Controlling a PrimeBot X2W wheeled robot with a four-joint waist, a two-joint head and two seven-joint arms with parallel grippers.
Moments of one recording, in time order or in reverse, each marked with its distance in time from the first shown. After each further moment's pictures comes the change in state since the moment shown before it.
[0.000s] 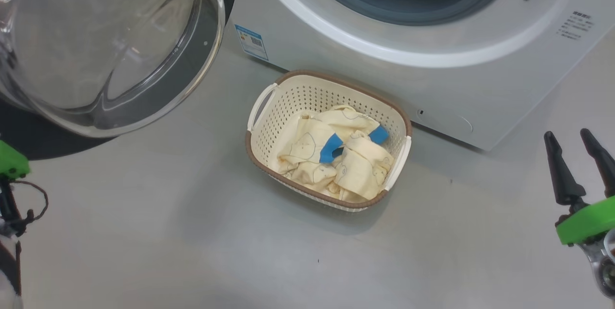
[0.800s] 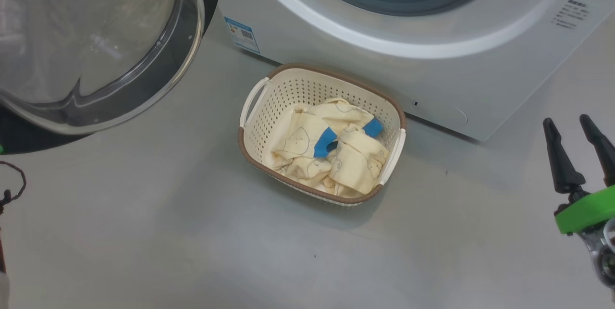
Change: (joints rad) left arm -0.112 -0.007 0.133 0.083 0.068 -0.054 0.000; right arm -0.046 -0.009 0.013 -0.010 0.002 0.000 -0.001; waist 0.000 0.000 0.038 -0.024
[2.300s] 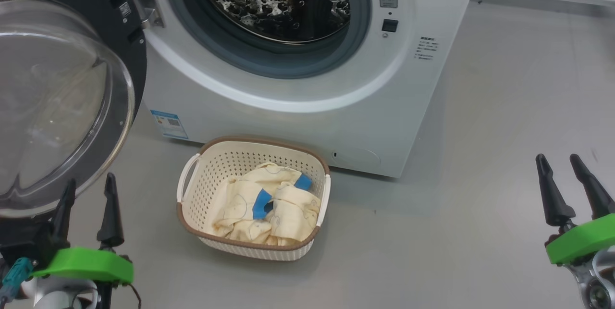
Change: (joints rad) left arm 0.560 -0.139 -0.228 -0.457 -0.080 -0.156 0.000; right arm 0.100 0.074 -0.038 0.022 0.017 0.000 -0.001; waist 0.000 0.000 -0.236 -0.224
